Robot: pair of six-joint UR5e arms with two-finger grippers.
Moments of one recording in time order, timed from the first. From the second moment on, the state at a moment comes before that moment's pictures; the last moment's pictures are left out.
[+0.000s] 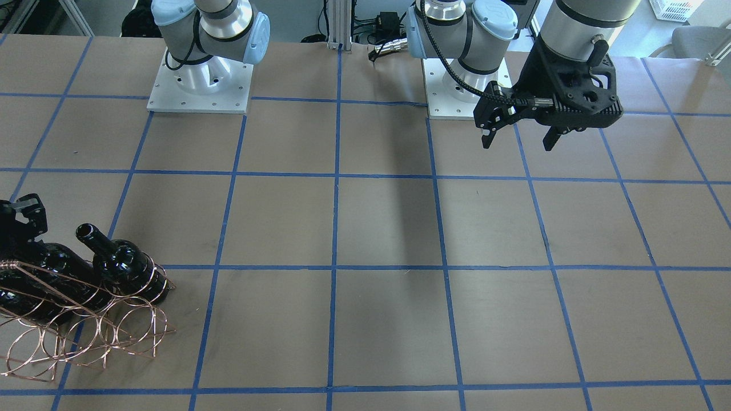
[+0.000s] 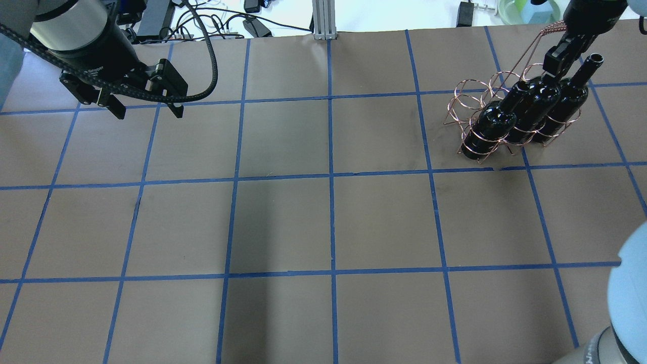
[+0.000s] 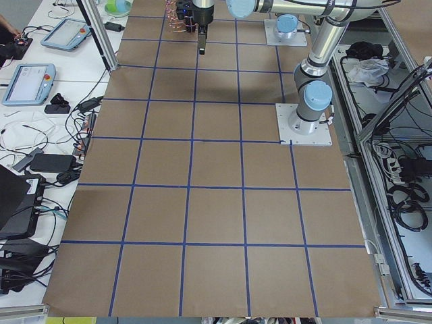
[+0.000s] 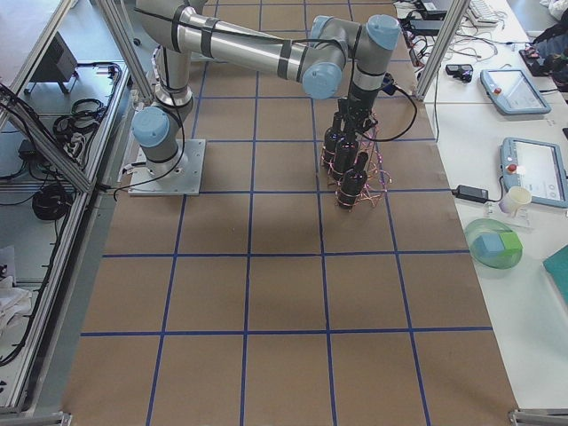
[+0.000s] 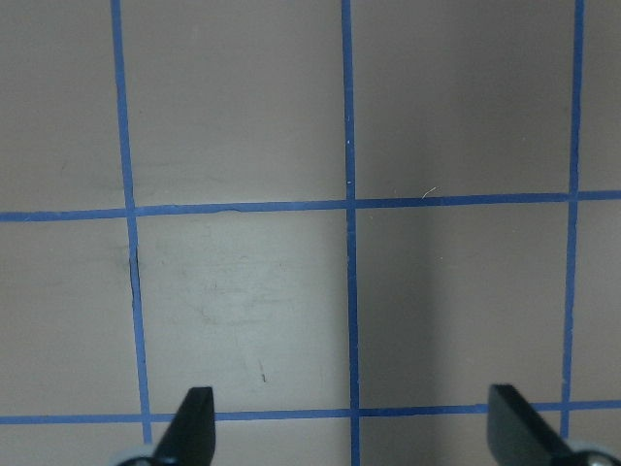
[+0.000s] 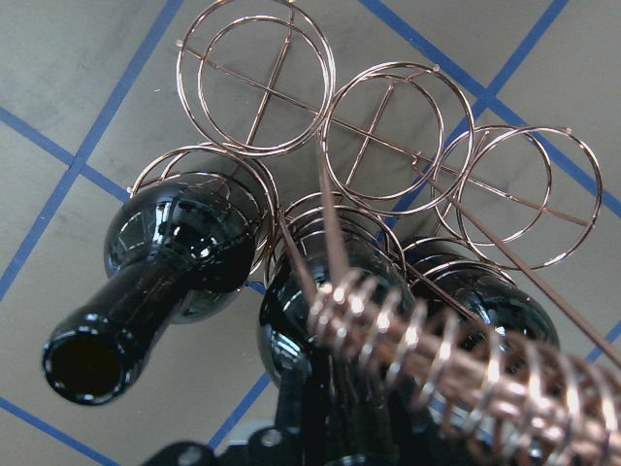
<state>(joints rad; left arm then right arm) -1.53 -1.55 -1.54 -1.58 1.58 0.06 1.29 -1.23 1.34 -1.64 -1.66 -0.92</state>
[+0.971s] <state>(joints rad) -1.52 -1.54 -1.54 -1.58 1.58 0.06 1.29 -1.21 1.36 -1.66 -1.66 -0.93</state>
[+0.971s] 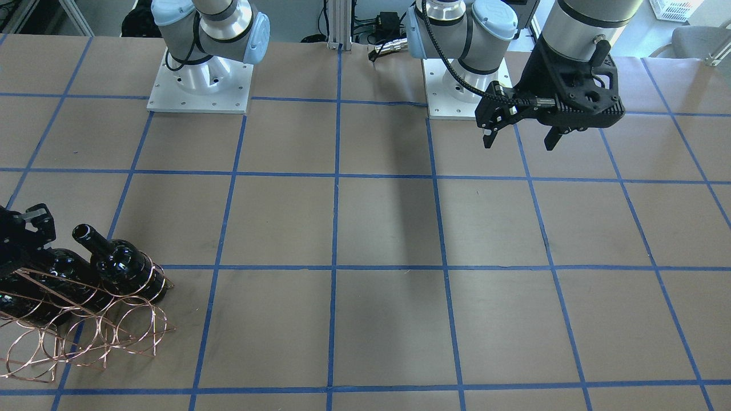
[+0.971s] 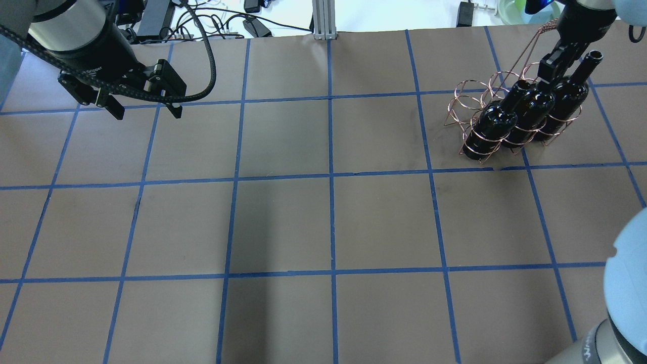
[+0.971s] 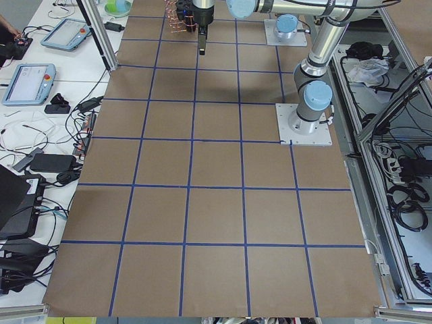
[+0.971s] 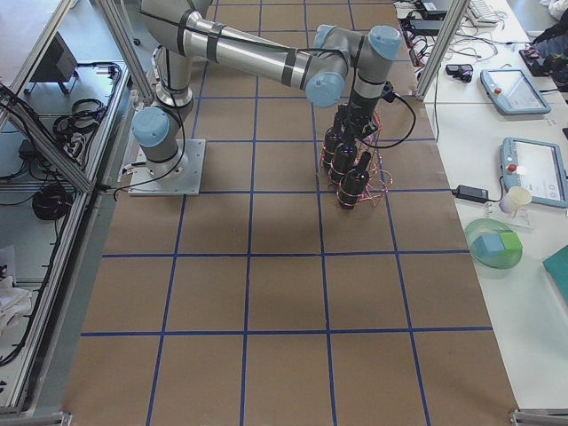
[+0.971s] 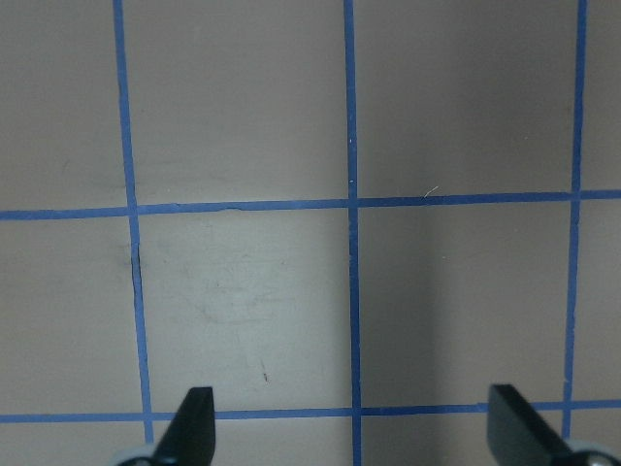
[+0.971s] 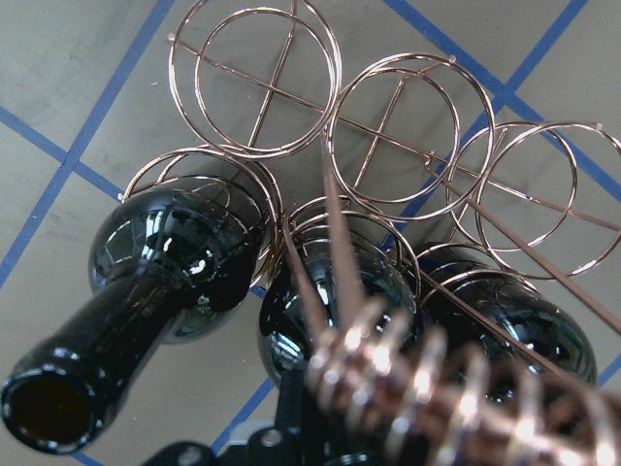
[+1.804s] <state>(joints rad) -1.52 -1.54 -1.54 -1.58 1.58 0.06 1.29 -1.37 1.36 -1.59 -1.68 -0.83</state>
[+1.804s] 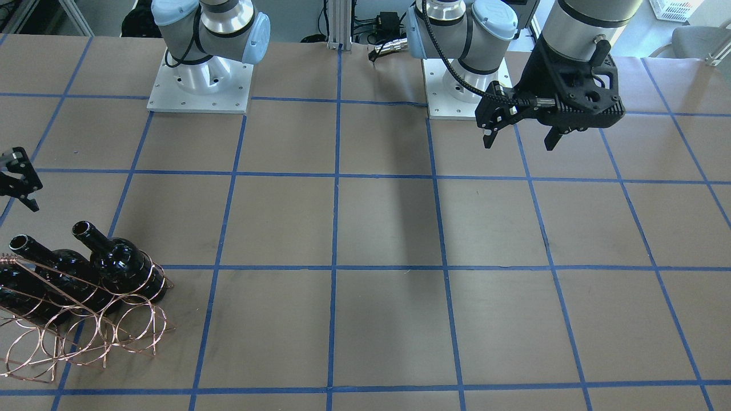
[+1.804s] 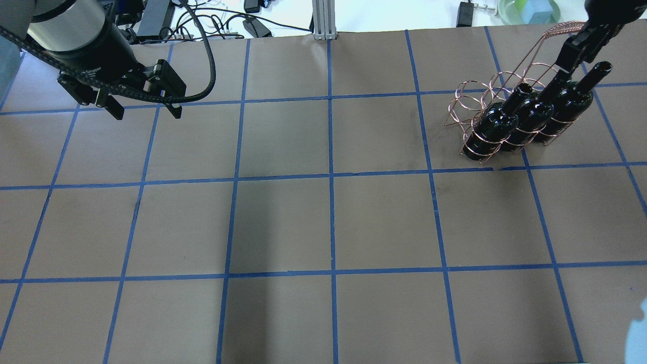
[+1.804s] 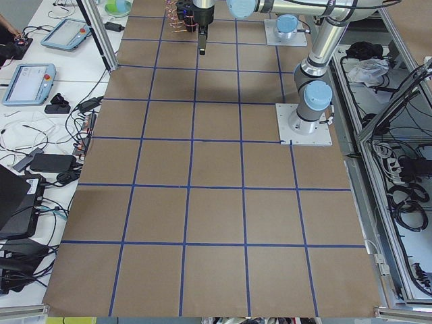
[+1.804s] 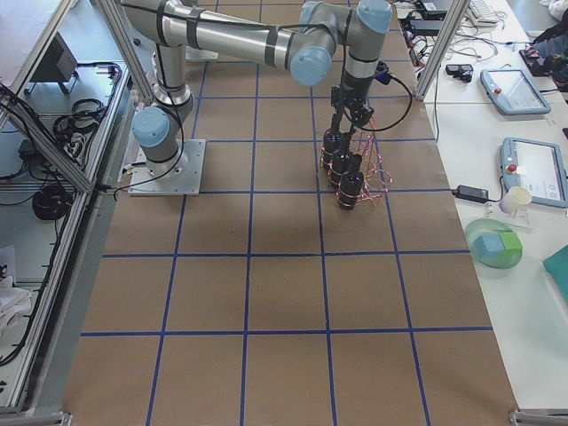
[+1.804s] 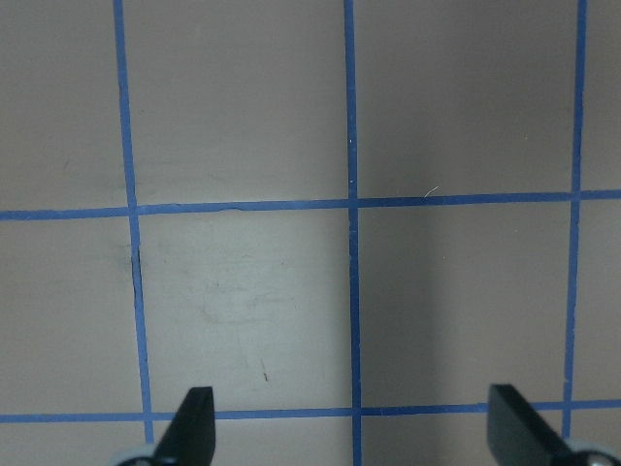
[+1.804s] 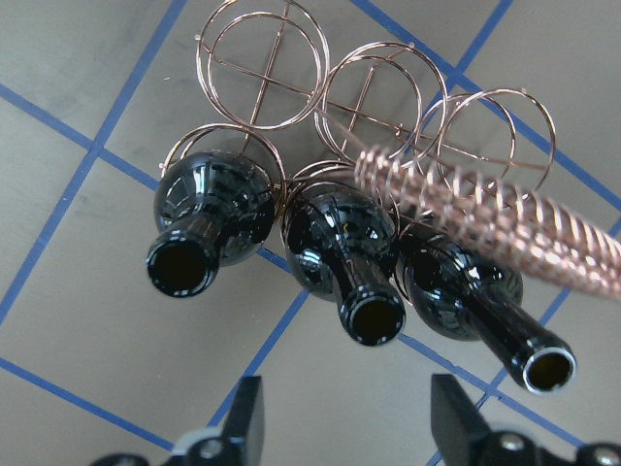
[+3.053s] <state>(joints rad) -1.52 -1.55 -1.54 -1.58 1.58 0.06 1.47 -1.57 1.40 -1.46 -1.58 0.01</state>
